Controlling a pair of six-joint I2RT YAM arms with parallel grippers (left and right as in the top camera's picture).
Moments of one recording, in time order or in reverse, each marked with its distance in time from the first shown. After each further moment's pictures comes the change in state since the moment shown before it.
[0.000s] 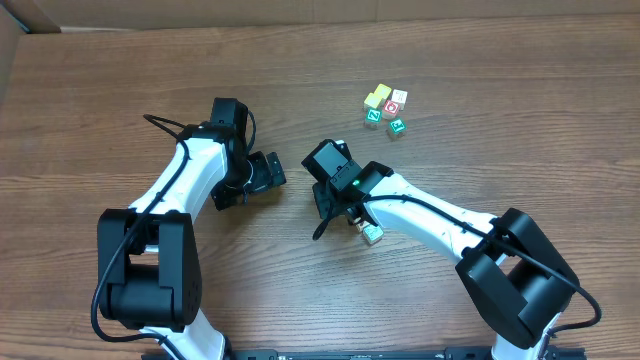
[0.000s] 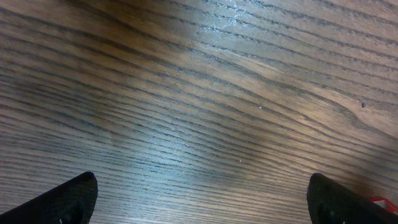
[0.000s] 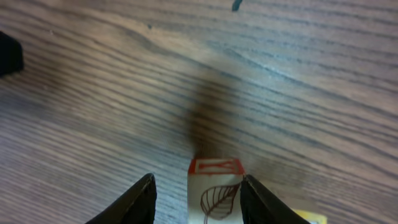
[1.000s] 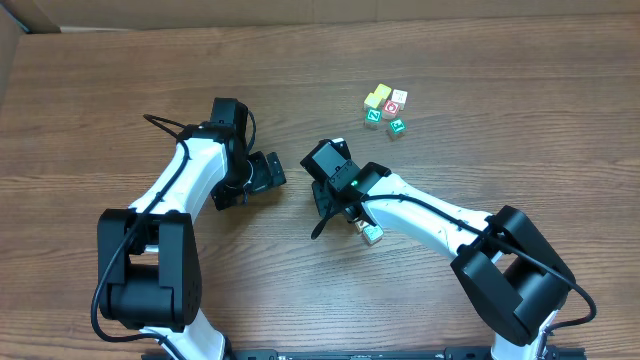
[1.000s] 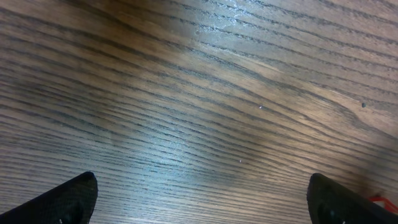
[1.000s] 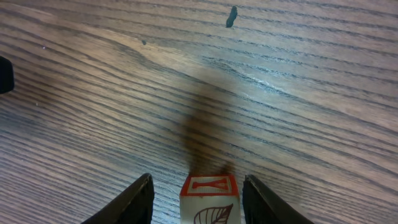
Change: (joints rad) left arm 0.000 0.000 0.000 0.000 0.000 0.000; right arm 0.001 0.016 -0.001 0.034 0.039 -0.001
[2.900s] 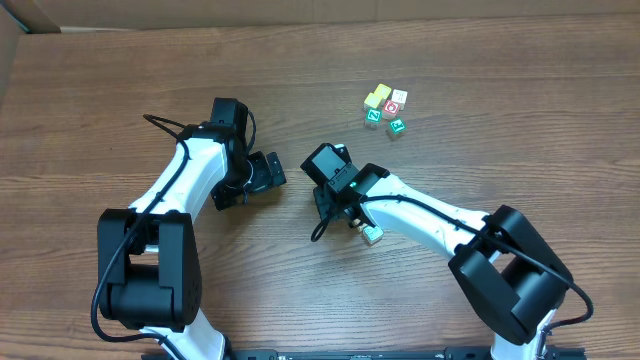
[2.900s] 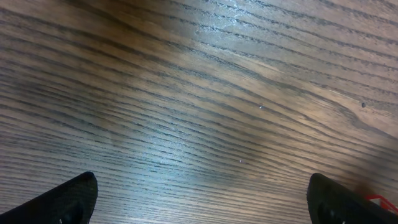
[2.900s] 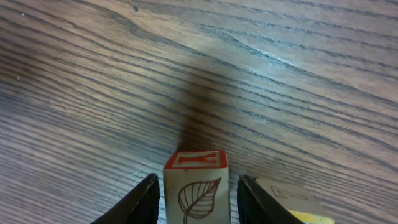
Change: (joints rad) left arm 0.000 0.000 0.000 0.000 0.000 0.000; right arm 0.005 0.010 -0.004 -0.040 -0.021 0.000
